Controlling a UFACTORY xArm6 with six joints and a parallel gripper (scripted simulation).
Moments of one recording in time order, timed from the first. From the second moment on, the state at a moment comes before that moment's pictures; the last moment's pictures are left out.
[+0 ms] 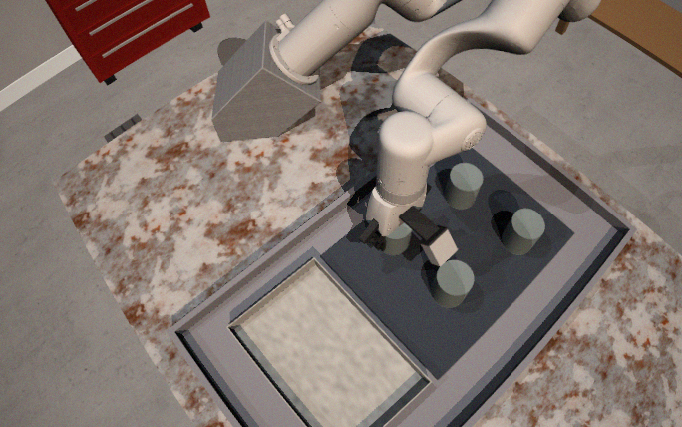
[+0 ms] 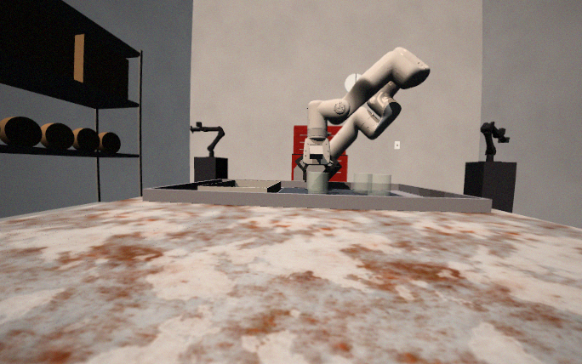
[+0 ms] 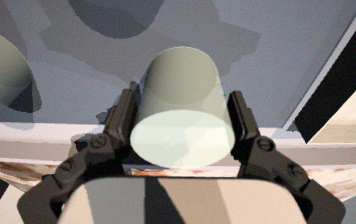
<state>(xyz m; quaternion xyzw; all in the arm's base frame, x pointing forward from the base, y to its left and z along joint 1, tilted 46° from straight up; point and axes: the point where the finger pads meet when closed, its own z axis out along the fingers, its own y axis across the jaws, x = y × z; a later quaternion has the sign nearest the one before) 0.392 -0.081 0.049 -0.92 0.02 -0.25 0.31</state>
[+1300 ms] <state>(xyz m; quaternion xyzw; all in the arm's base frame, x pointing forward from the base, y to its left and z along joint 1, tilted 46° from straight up) 0.392 -0.081 0.049 -0.92 0.02 -0.25 0.31</state>
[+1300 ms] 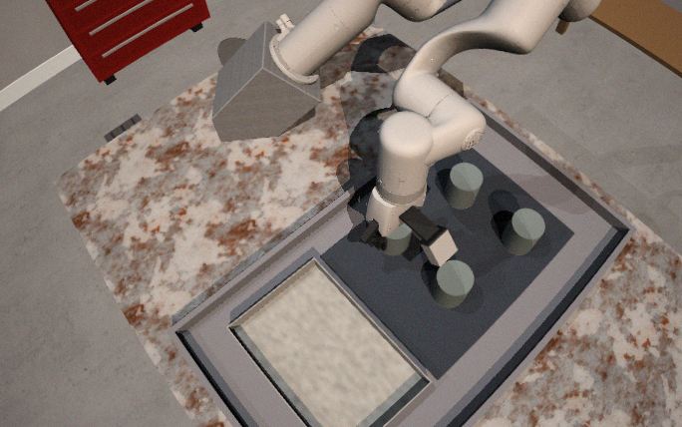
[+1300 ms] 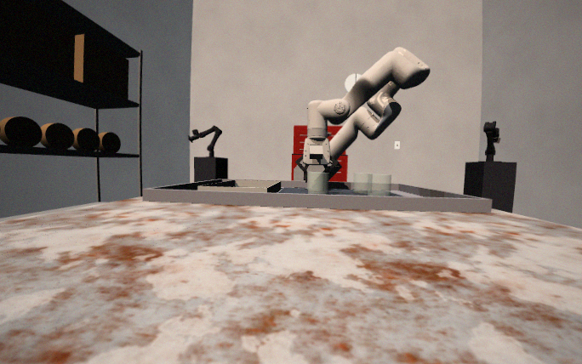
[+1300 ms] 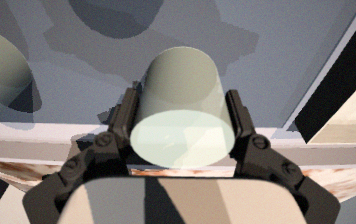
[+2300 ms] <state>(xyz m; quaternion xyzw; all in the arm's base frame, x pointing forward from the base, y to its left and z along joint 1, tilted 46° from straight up) 0.392 -0.081 0.049 -0.92 0.02 -0.25 0.31</state>
